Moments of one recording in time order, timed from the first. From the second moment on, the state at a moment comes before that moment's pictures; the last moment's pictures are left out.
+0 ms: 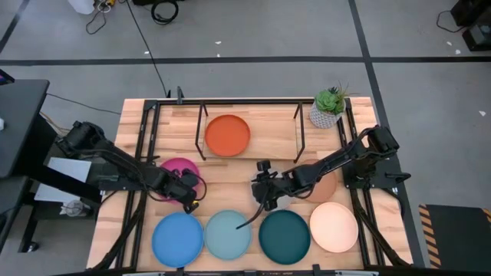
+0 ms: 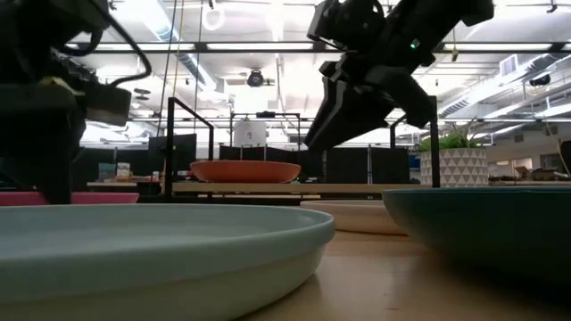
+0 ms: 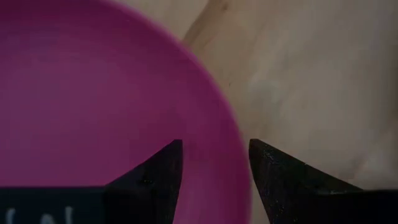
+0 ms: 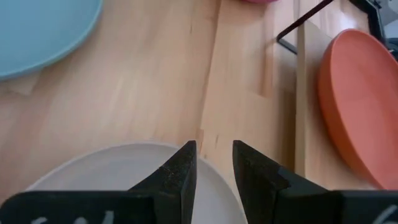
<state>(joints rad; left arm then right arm) -0.46 1.35 0.57 -0.51 -0.22 -1.06 0.30 1.77 1.07 -0.18 0.45 -0.18</state>
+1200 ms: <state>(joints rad) -0.46 1.40 1.08 -0.93 0.04 -0.74 0.27 1.77 1.07 -0.15 0.29 -0.18</state>
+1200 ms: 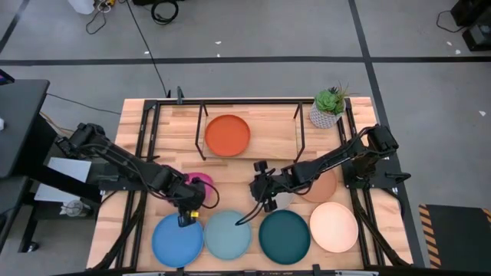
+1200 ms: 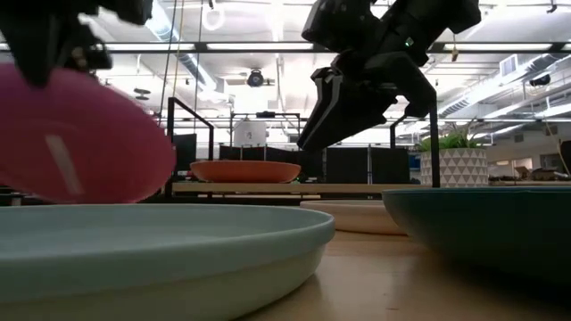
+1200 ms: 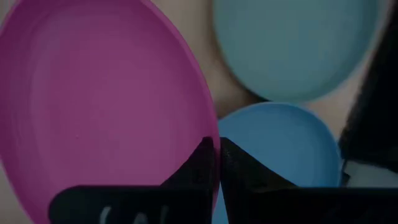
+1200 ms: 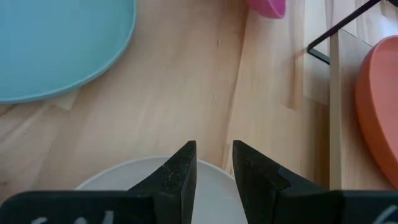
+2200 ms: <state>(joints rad) -0.17 1.52 1.19 -0.69 -0.35 0.09 0.40 1.76 1.07 -0.26 0.51 0.06</state>
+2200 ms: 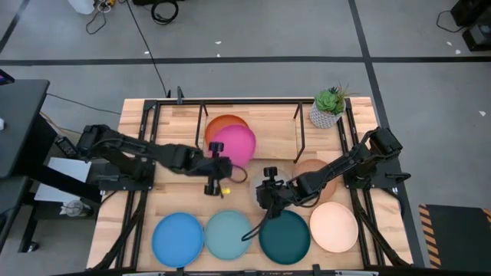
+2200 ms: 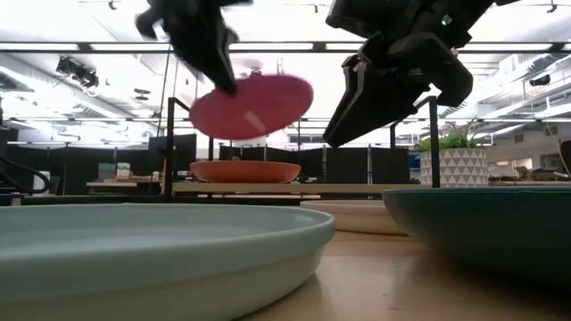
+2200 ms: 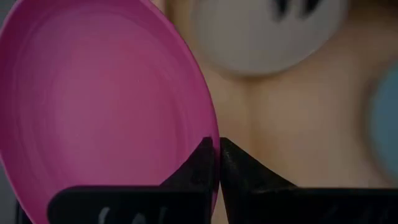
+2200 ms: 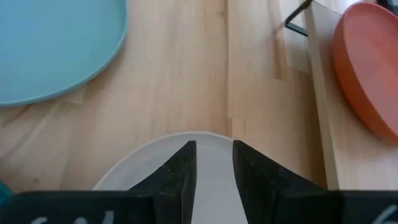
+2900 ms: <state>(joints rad) 0.00 1.66 1.19 -0.73 -0.42 0.09 0.43 1.76 1.07 -0.27 0.53 0.16</state>
